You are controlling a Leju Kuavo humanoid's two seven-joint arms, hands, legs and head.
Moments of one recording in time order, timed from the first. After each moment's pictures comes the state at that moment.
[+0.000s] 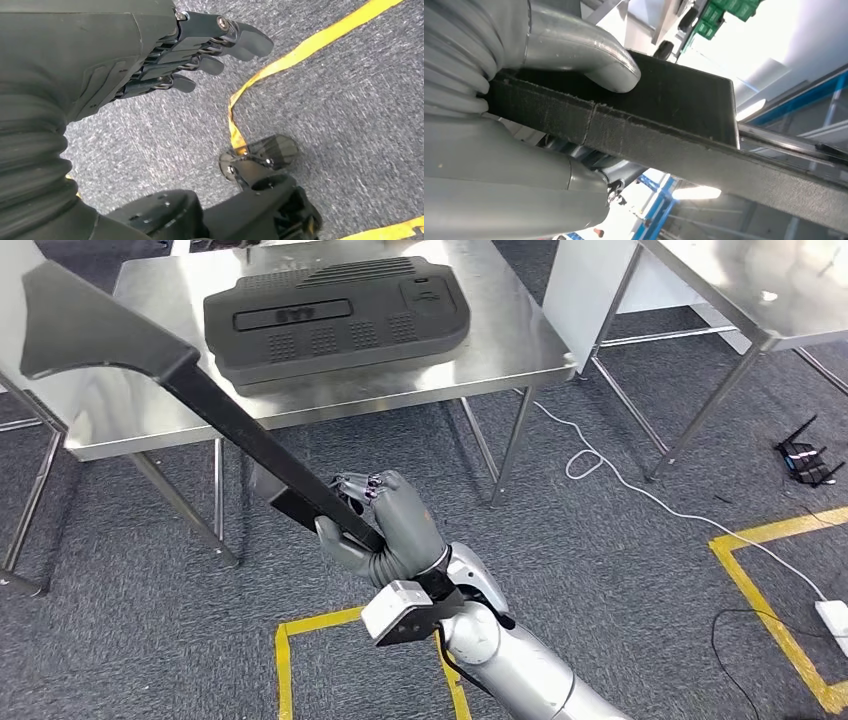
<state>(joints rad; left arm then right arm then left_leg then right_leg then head) -0.07 -0.10 0.73 -0.20 -0.99 0.12 -0.31 -0.37 0.11 0.75 -1.53 0.30 -0.21 -0.37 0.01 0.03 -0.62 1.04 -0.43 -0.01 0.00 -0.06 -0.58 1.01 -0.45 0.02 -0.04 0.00</state>
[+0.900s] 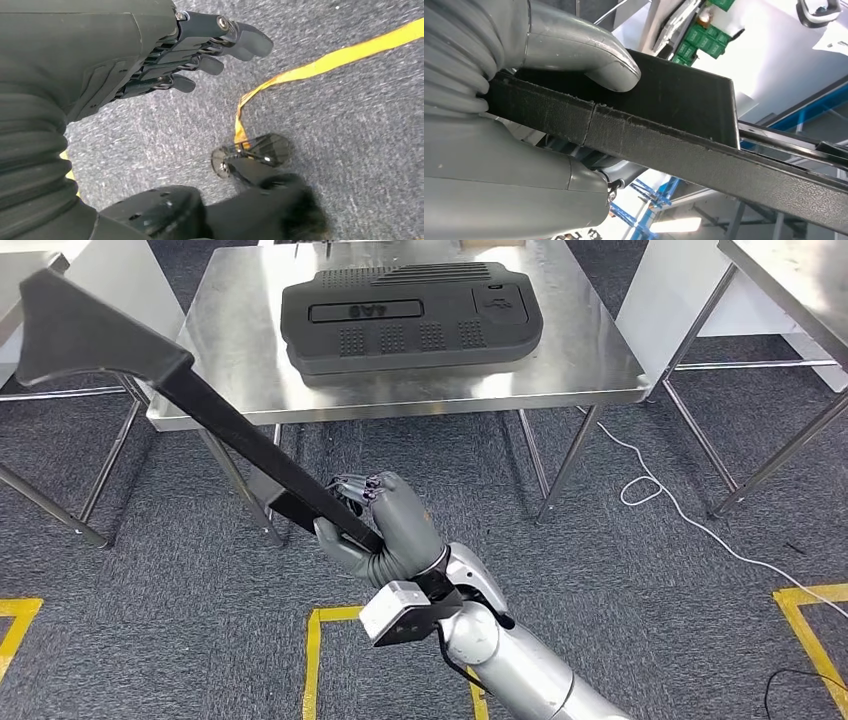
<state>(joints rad) -0.07 -0.10 0.74 -0.20 -0.98 0.11 -0.33 -0.37 0.11 0.75 -1.52 0.31 -0.21 -0.36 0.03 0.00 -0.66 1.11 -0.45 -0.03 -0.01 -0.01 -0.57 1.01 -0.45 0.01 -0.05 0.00</state>
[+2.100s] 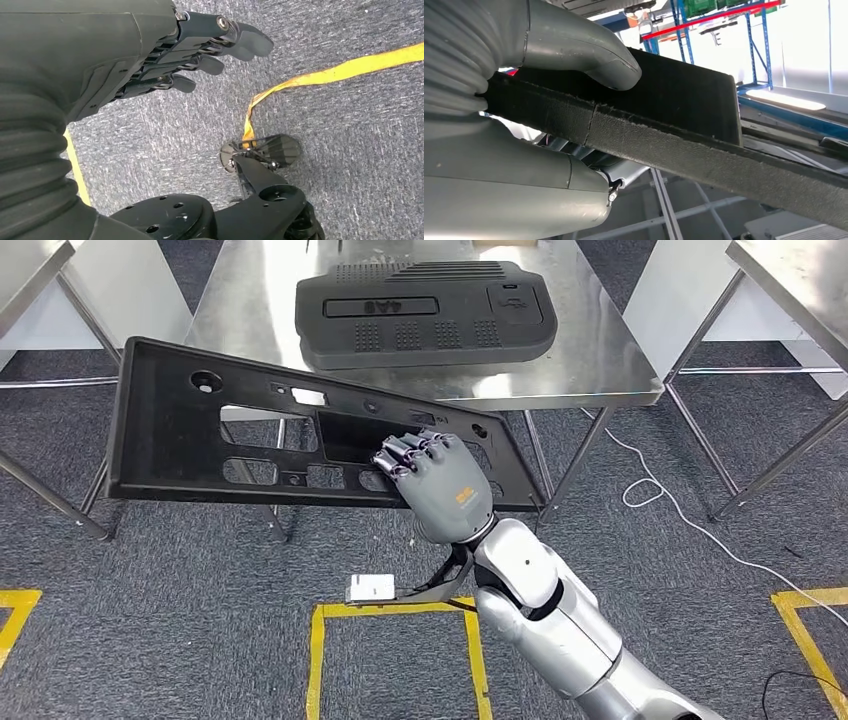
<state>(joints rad) -0.05 -0.09 0.82 -0.20 -0.96 0.08 -0.34 -0.44 -0.06 0.71 -1.60 1.14 -0.36 -0.02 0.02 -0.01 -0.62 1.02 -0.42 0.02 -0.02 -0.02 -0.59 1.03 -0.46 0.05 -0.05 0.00</state>
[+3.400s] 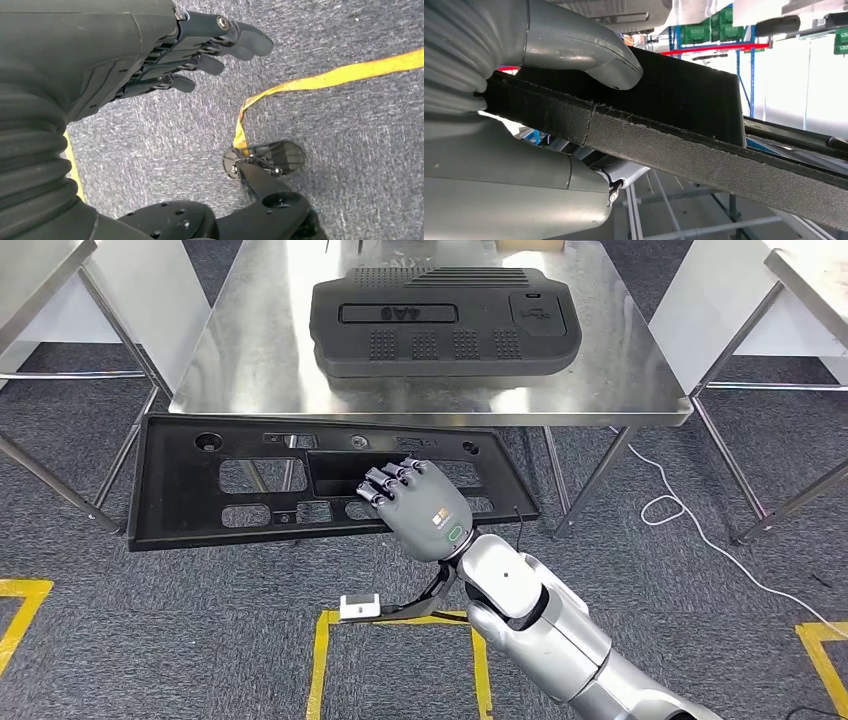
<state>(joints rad) -0.06 -0.10 0.82 -0.20 -0.99 0.10 -0.33 -0.45 -0.06 0.78 -1.49 1.23 -0.35 0.00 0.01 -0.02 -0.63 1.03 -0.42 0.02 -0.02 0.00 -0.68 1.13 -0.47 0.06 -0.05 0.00</state>
